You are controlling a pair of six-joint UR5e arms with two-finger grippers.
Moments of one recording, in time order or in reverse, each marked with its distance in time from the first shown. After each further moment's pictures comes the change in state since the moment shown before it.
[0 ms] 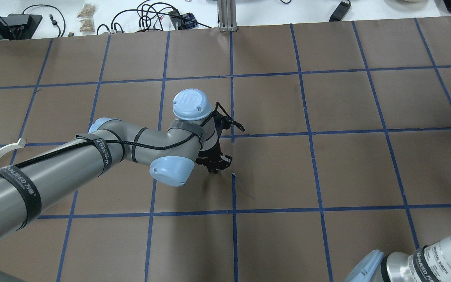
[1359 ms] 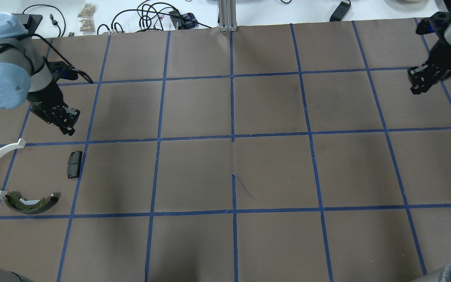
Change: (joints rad) left arm 0.715 0.098 0.218 -0.432 0.232 0.575; right arm 0.571 -0.284 0.007 0.252 0.001 0.538
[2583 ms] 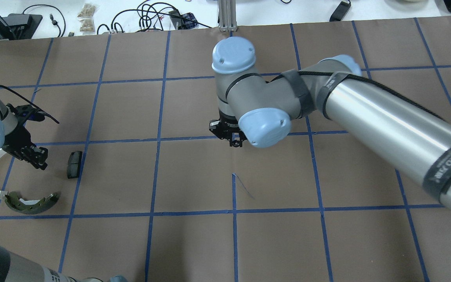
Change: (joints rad) left arm 0.223 -0.064 -0.181 0.265 0.011 0.221; right arm 0.803 0.108 0.047 -0.079 0.092 1.047
